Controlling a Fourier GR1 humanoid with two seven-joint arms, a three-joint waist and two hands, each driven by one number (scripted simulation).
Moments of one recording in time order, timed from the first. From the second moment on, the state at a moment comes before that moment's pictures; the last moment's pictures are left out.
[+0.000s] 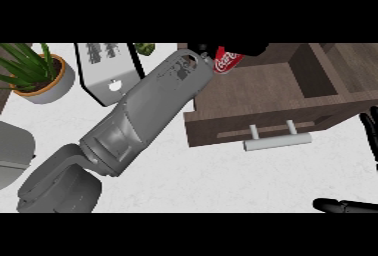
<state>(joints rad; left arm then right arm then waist) -1.45 0.00 -0.58 -0.37 0.48 0.67 -0.01 0.10 -0.05 -0.25 -2.10 -0.07 0.19 0.14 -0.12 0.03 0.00</state>
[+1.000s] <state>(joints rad) -1.42 0.00 -0.62 -0.38 0.60 0.79 -0.07 0.10 -0.11 -0.23 -2.19 0.06 0.20 0.08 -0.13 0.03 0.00</state>
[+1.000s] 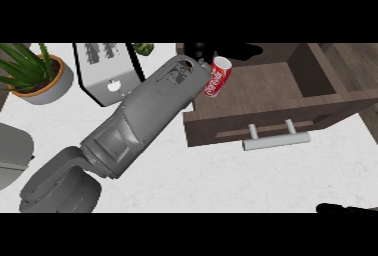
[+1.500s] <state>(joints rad) -1.42 0.00 -0.60 -0.42 0.68 0.81 -0.13 0.06 -0.19 -0.15 -2.24 0.30 0.20 0.04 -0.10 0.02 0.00</state>
